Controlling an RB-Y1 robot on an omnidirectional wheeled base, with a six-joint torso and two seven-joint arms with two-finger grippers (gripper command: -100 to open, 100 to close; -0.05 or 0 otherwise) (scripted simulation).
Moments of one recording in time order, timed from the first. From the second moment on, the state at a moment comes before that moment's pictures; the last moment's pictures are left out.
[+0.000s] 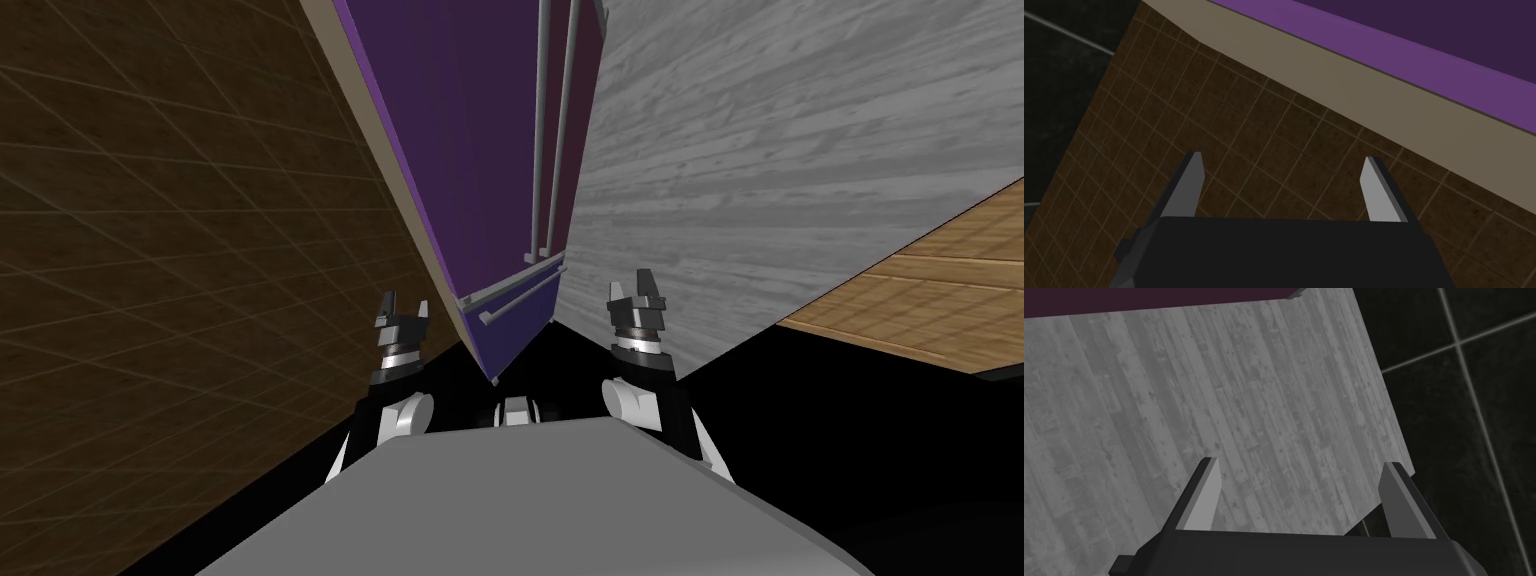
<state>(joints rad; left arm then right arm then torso) 0.47 0.03 -0.03 -2.32 0.12 -0.36 0.09 0.50 0.03 -0.07 -2.38 -0.05 -0.43 0.05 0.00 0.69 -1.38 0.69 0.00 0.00</state>
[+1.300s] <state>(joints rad) 0.43 0.15 0.06 -2.07 0.18 -0.33 0.11 0.50 0.03 -0.07 -2.38 -0.05 -0.43 0.05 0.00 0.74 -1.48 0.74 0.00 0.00</state>
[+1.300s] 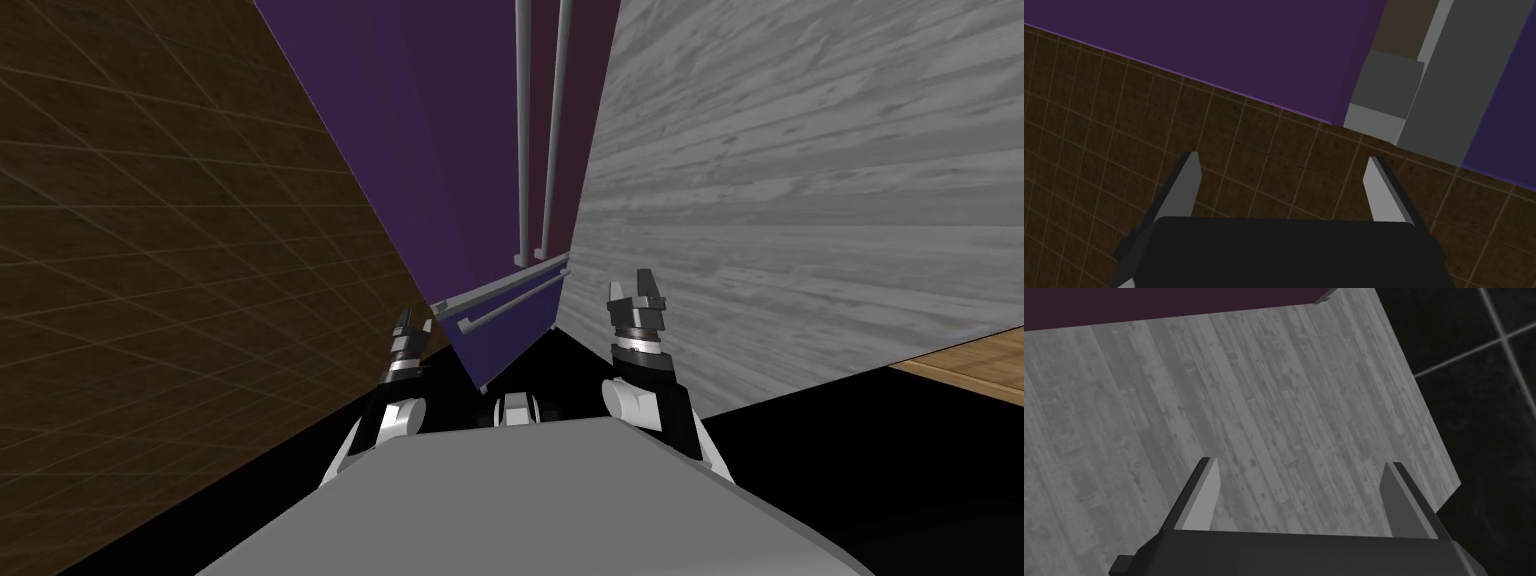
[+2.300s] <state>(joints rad) 0.42 0.16 0.14 -1.86 0.22 -0.32 0.12 0.50 0.03 -0.07 -2.38 -0.05 -0.43 0.05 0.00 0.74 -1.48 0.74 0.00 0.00</state>
